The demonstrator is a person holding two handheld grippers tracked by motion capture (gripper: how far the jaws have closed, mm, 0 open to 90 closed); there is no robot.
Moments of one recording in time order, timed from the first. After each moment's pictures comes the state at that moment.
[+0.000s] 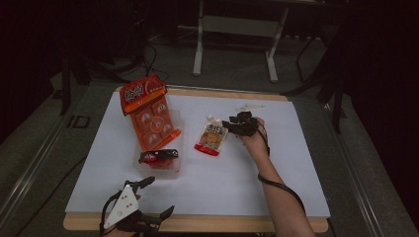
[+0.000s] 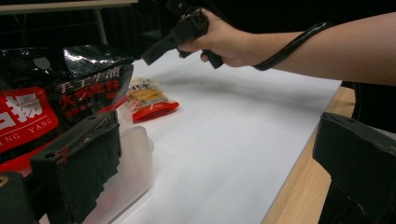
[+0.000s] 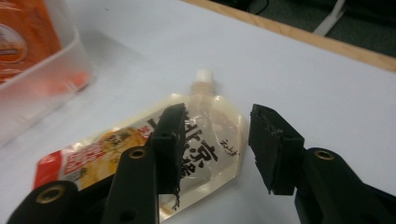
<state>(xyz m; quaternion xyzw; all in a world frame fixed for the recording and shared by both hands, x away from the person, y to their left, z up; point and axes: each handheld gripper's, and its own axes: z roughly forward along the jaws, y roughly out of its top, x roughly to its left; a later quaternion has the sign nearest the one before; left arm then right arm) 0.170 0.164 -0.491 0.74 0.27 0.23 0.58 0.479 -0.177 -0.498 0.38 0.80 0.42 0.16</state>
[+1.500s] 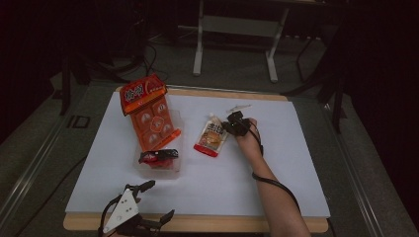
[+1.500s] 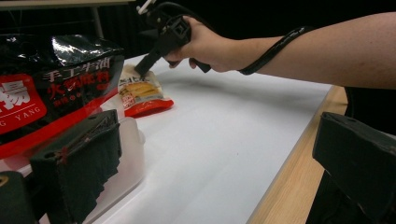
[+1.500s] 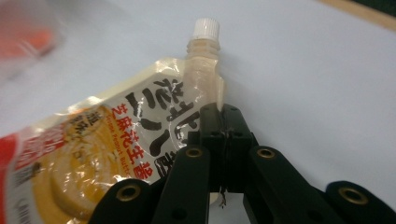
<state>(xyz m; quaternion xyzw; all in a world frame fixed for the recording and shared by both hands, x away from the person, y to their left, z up) 0.165 0.163 -0.497 0.73 0.27 0.22 0.58 0.488 -0.155 -0.511 0.38 0.84 0.35 0.17</state>
